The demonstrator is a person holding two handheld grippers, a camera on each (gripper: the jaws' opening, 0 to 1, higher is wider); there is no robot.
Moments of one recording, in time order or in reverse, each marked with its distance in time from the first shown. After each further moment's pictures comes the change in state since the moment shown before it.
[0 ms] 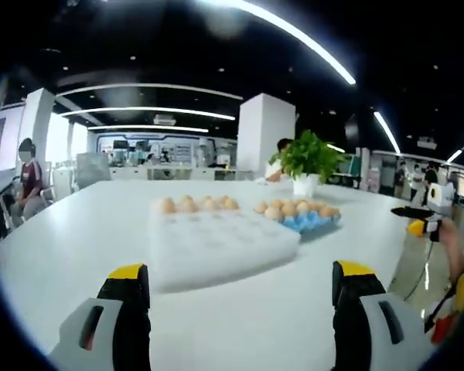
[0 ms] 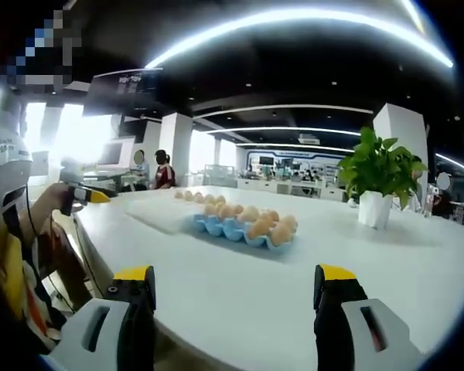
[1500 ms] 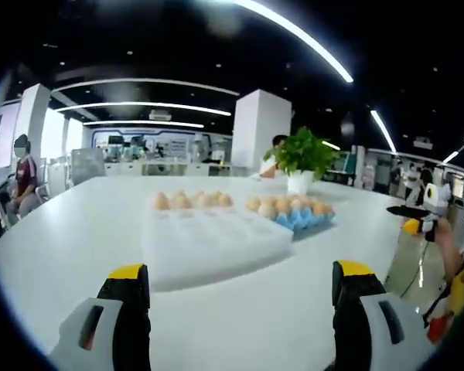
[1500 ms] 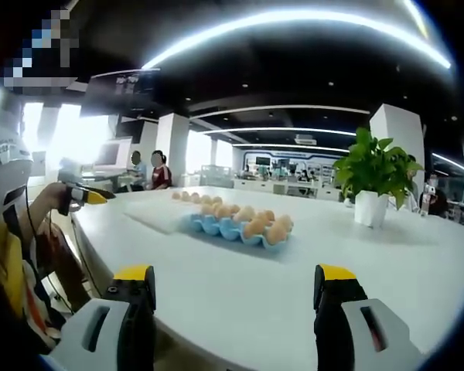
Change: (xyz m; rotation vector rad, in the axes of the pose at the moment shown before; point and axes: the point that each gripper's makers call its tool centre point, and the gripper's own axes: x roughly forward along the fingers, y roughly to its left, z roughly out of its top) left arm 0.019 -0.009 0.006 0.009 0.032 -0.065; right arm -0.004 -0.005 -0.003 0.005 0.000 -0.018
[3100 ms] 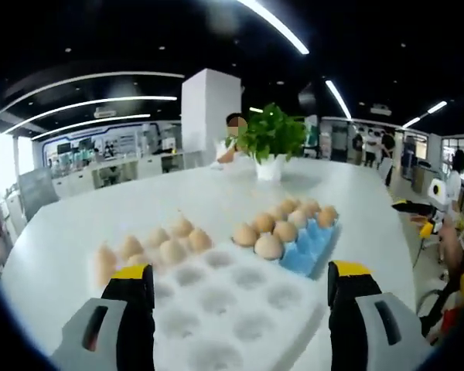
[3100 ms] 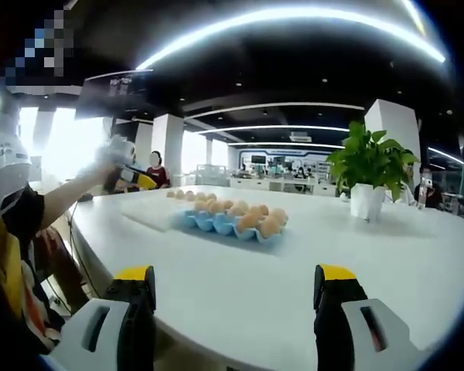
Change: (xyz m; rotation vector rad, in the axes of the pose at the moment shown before) left arm 0.144 -0.001 0.056 0.146 0.122 -0.246; right arm -0.002 -0.008 -0.010 0.028 0.003 -0.022
